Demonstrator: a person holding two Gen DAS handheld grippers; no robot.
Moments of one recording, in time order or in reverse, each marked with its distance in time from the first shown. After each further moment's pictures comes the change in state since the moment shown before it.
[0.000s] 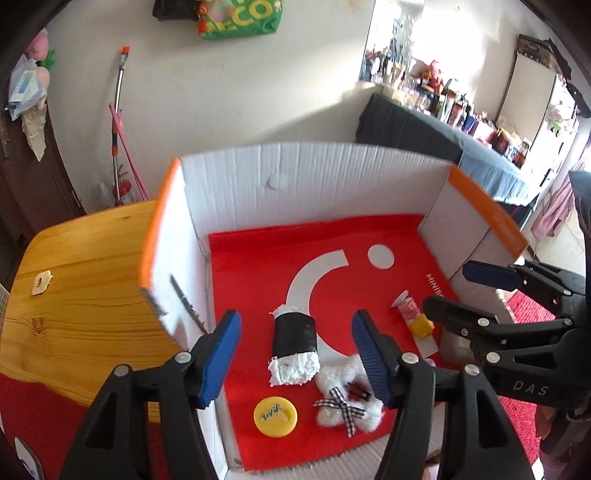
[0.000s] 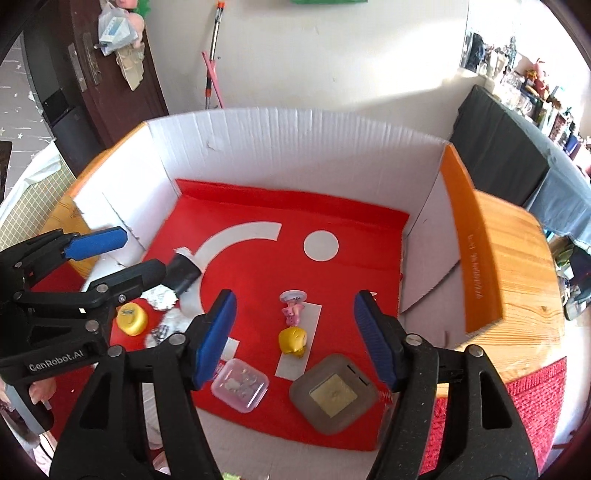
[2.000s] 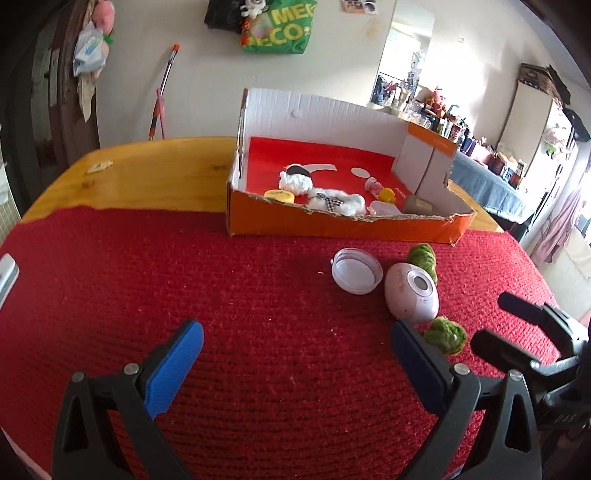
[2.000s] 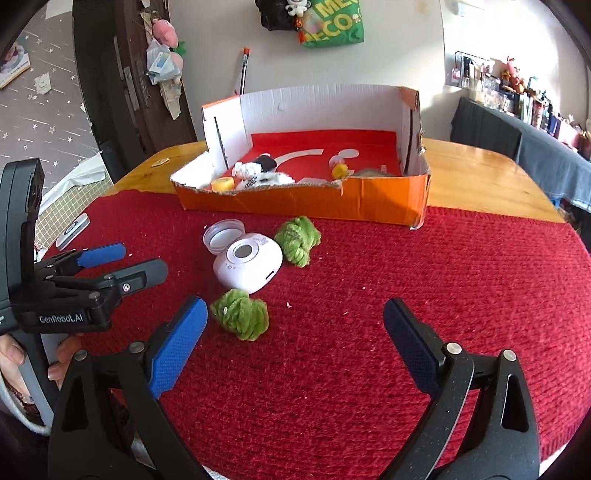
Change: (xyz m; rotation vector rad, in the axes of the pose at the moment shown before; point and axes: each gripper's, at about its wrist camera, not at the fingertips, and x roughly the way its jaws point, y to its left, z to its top) left arm -0.073 -0.016 -0.189 -0.119 -0.117 0.011; right arm -0.077 0.041 -0.210 0.050 -0.222 0.068
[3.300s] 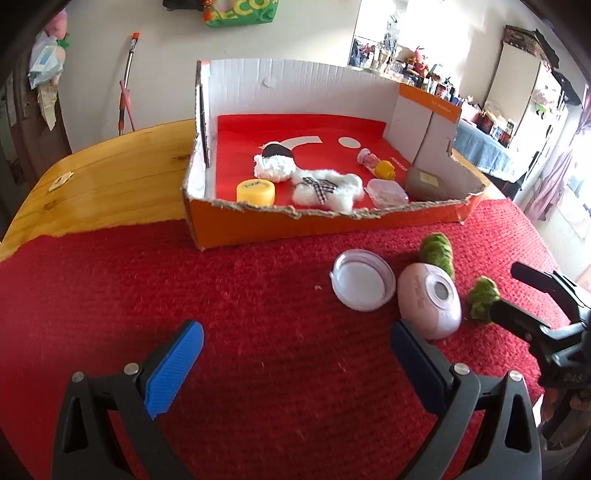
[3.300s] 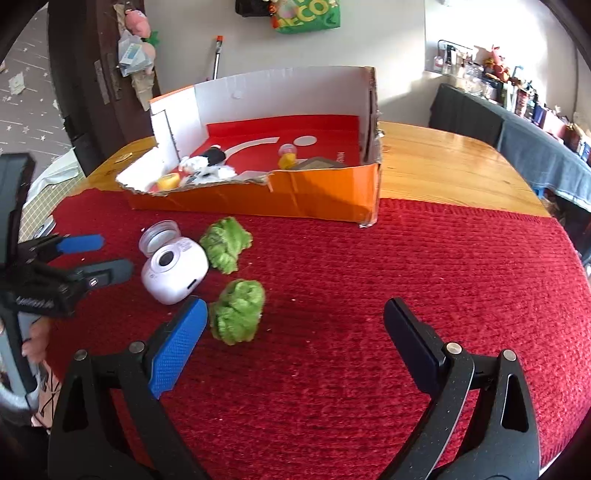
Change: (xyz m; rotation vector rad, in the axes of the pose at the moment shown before) left arm 0.044 -0.004 0.031 0.135 0.144 -0.028; right arm 0.015 -0.040 0.012 0.024 0.061 -0.087
